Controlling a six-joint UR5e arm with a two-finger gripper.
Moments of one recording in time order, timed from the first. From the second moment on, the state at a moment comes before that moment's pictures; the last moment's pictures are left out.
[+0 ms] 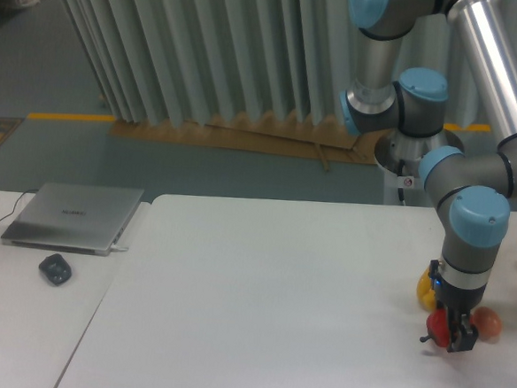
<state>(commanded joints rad) 2.45 -2.02 -1.58 -1.13 1.50 1.60</state>
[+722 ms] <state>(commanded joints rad) 2.50 -1.97 -1.58 -1.15 1.39 1.60</state>
